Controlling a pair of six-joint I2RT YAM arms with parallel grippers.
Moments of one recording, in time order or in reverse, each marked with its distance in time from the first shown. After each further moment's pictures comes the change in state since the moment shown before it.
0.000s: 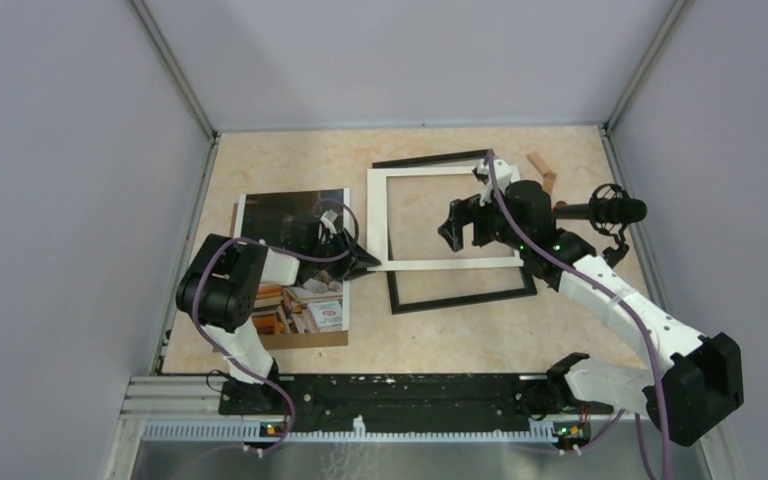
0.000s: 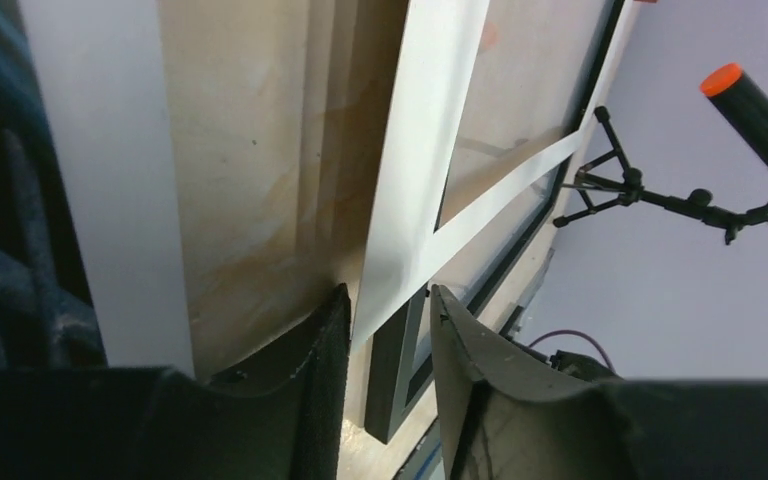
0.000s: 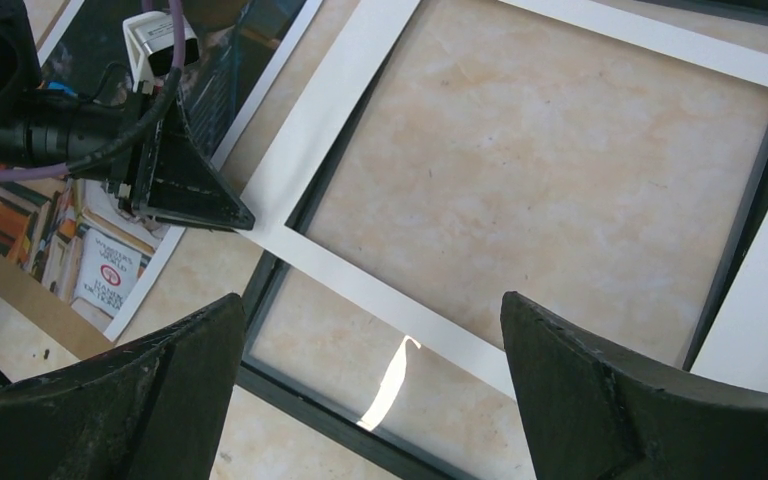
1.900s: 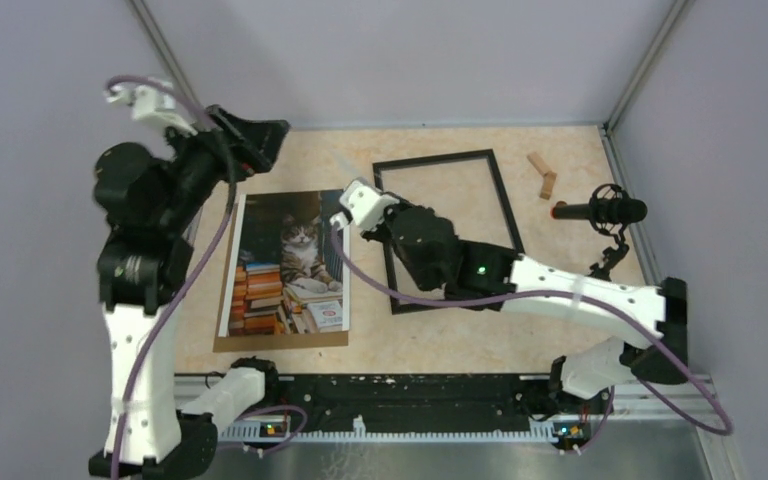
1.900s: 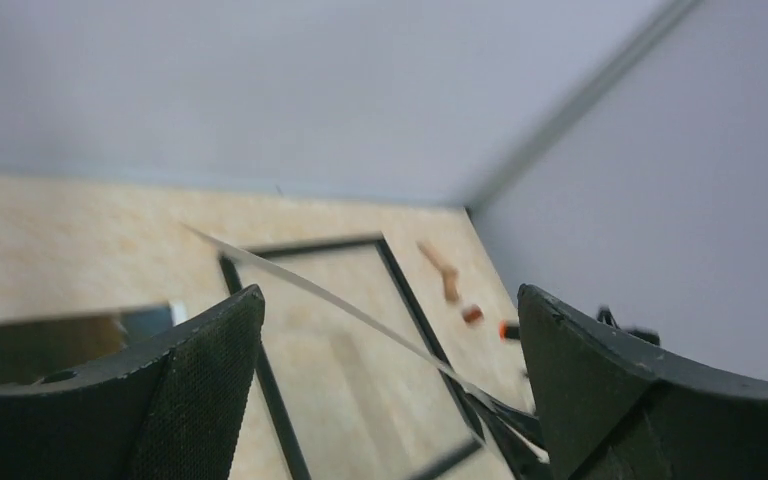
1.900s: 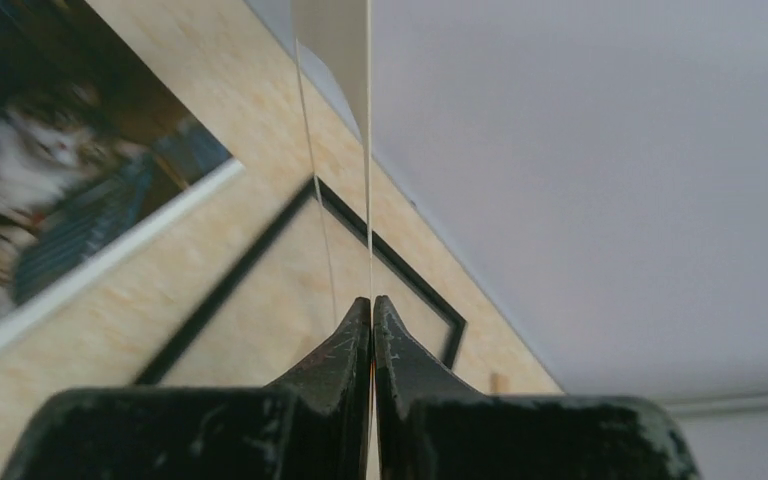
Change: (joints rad) left arm 0.159 -0.726 0.935 -0.956 -0.315 0.380; right arm 0.727 0.321 0.422 0.120 0.967 -0.793
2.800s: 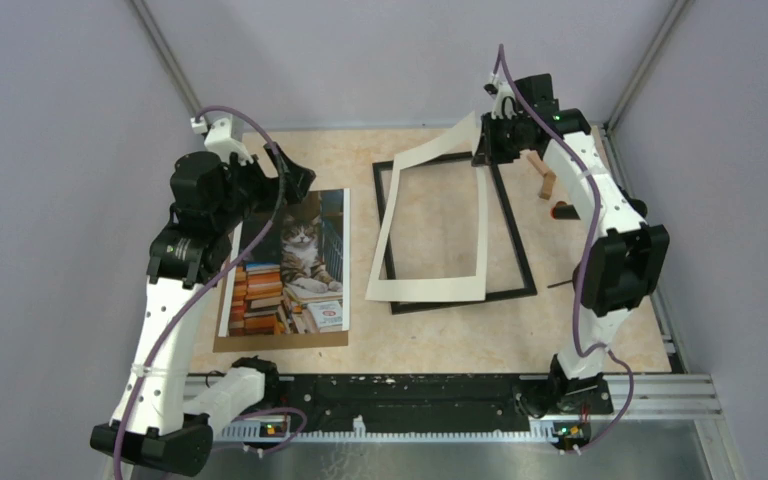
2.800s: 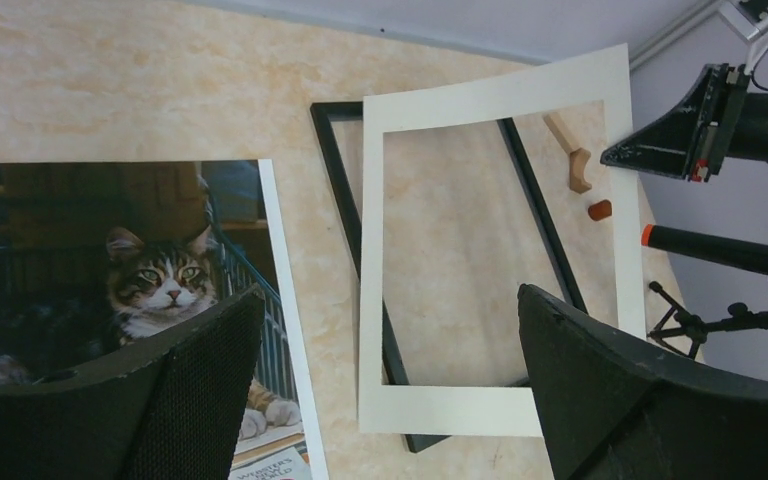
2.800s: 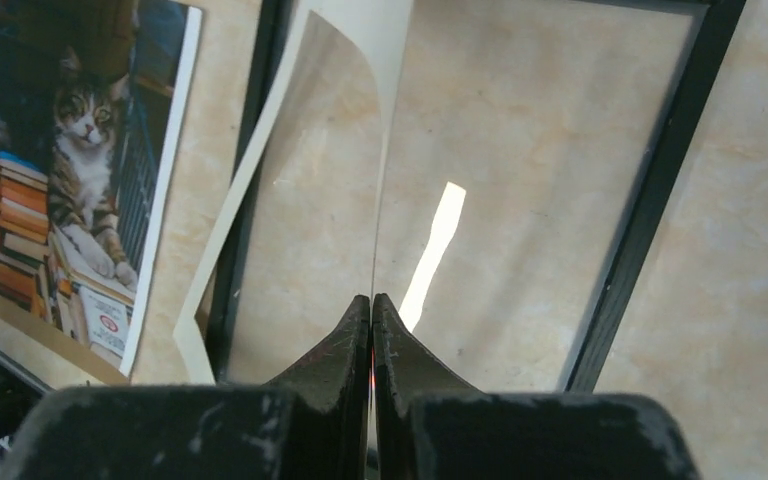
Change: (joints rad) left arm -0.060 -0.038 -0.225 -0.076 -0.183 0.169; right arm -1.009 0.357 0.533 -0.752 -1.170 0.744
